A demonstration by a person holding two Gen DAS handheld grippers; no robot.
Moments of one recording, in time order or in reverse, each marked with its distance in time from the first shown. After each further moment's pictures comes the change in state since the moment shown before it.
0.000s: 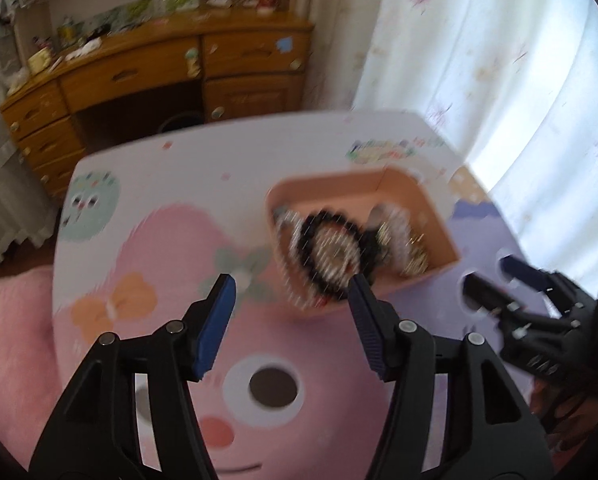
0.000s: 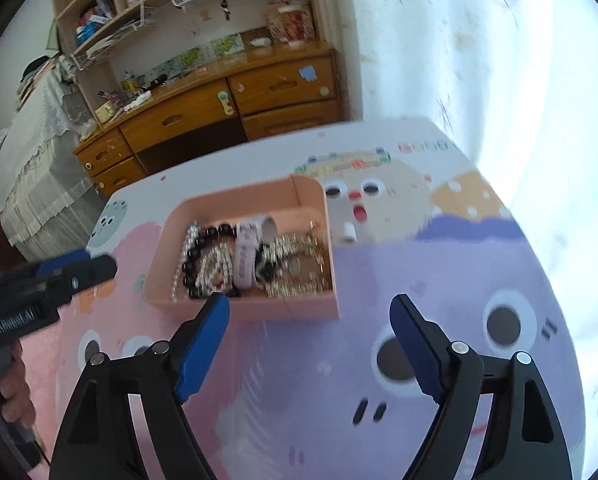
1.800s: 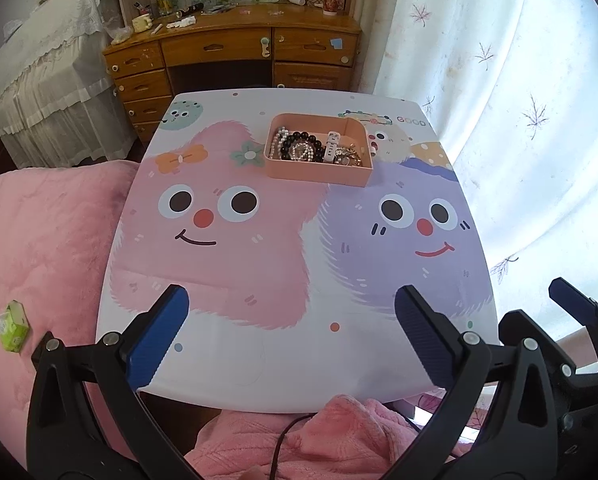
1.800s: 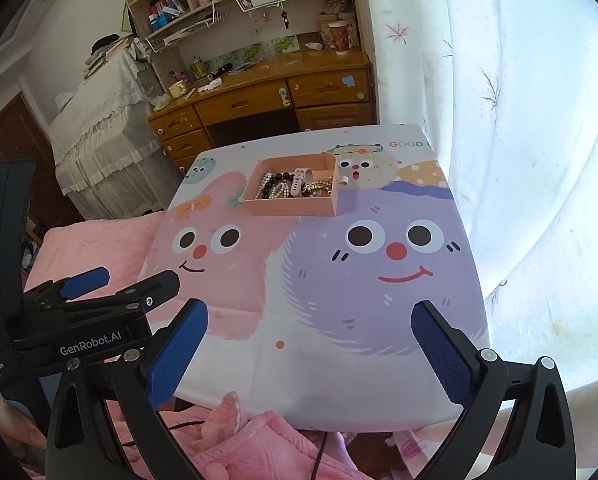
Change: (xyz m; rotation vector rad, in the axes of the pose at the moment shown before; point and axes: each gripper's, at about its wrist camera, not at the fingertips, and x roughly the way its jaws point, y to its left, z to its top) left arm -0.216 -0.157 -0.124 -0.232 0.013 0.206; right arm -0.314 -0.051 -0.089 -0.166 0.009 0.137
